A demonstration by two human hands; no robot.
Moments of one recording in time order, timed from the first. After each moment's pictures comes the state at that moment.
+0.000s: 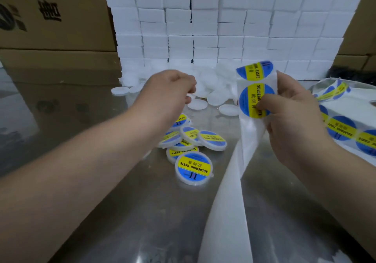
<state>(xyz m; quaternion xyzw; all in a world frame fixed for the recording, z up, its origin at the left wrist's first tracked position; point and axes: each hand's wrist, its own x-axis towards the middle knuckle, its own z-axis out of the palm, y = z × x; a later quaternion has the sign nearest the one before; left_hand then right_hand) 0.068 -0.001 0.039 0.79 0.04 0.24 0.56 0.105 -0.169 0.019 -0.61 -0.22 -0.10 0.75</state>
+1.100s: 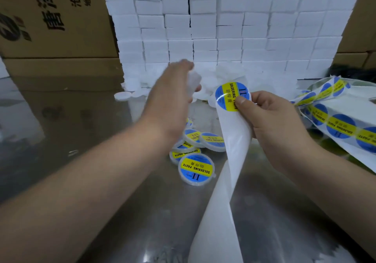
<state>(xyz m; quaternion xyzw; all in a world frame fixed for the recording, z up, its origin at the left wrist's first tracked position) 0.051 -0.022 0.045 0.75 0.00 0.29 0.59 0.102 -0.160 0.009 -0.69 -0.21 -0.08 0.69</state>
